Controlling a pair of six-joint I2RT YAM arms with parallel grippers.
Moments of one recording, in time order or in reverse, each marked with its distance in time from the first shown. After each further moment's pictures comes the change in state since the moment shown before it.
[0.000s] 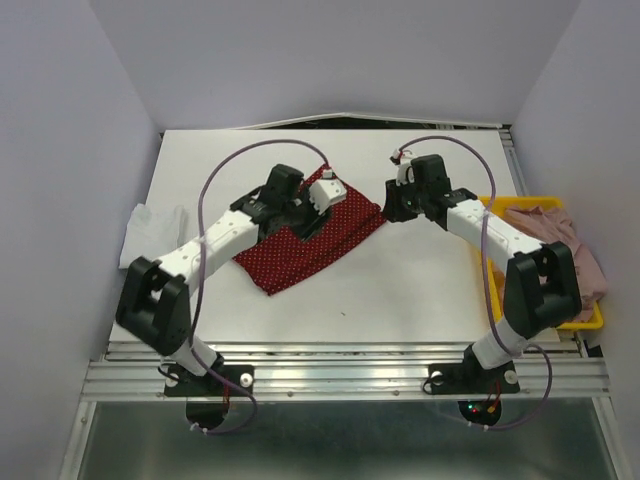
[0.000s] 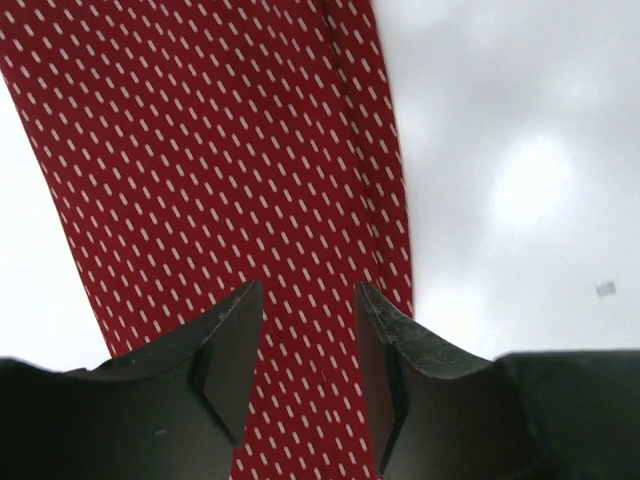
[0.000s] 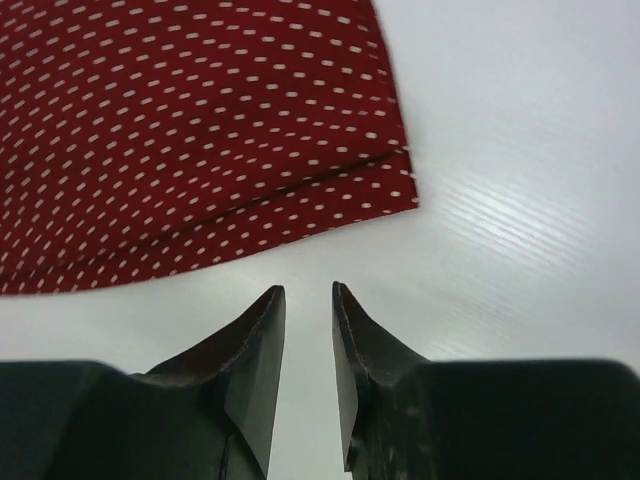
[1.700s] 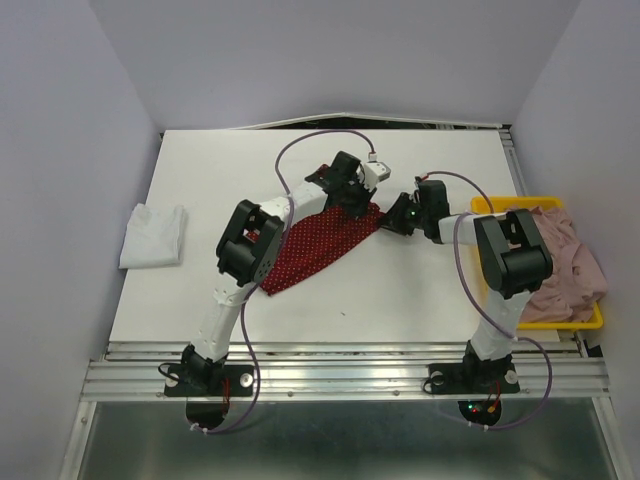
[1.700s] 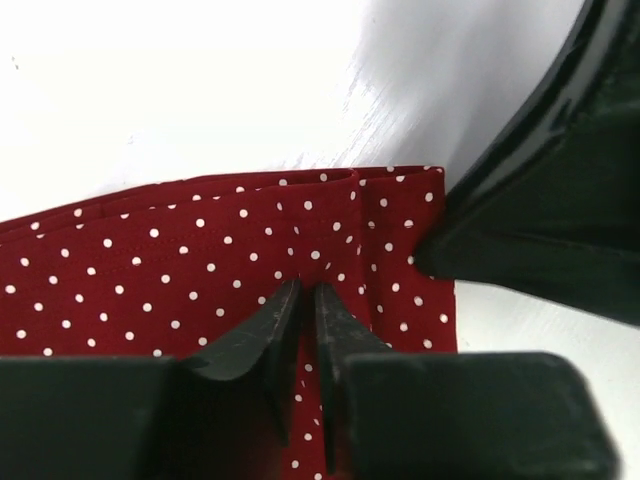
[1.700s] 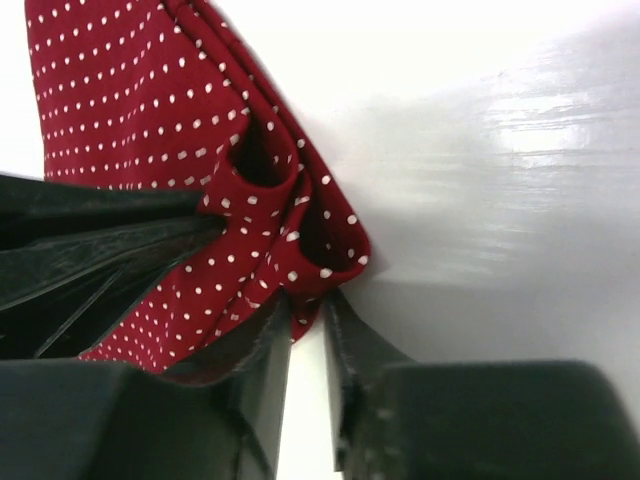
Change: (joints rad) left arm -0.072 0.879 0.753 0.110 0.021 -0.242; right arm -0.140 0.333 -0.222 0.581 -0.127 0.668
